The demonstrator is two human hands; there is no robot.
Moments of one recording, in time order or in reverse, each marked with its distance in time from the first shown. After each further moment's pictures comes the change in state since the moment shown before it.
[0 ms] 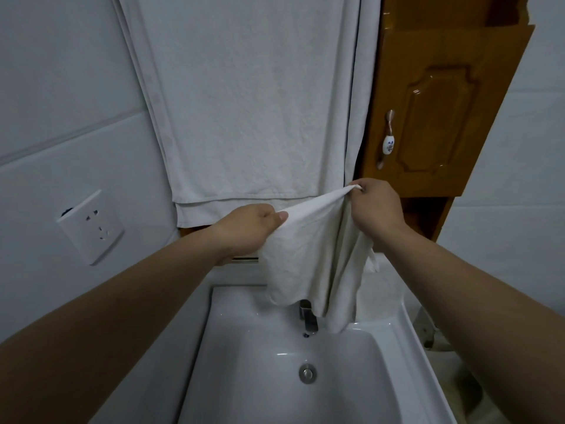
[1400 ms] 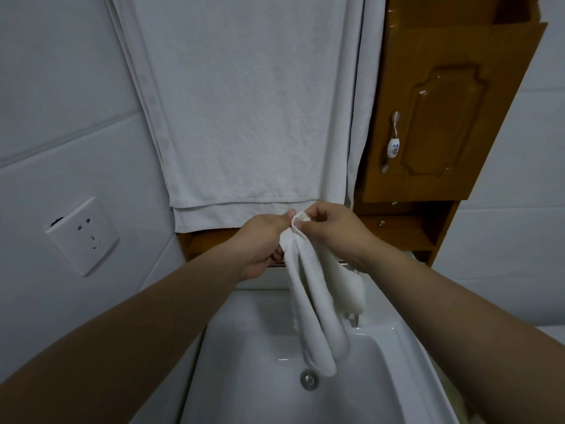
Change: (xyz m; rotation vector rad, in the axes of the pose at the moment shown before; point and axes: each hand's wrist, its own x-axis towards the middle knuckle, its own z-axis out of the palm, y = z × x) left_hand 0.026 -0.003 0.032 -0.861 -0.088 -0.212; right_hand -0.018 -0.009 0.042 0.352 -0.433 -0.018
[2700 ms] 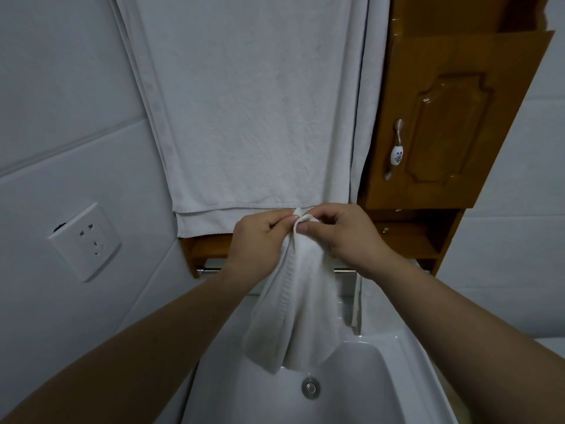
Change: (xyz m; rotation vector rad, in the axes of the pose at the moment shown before) left_hand -0.005 -0.007 -0.001 0.446 0.337 0.650; right_hand -0.006 -0.012 -0.010 0.025 0.008 -0.217
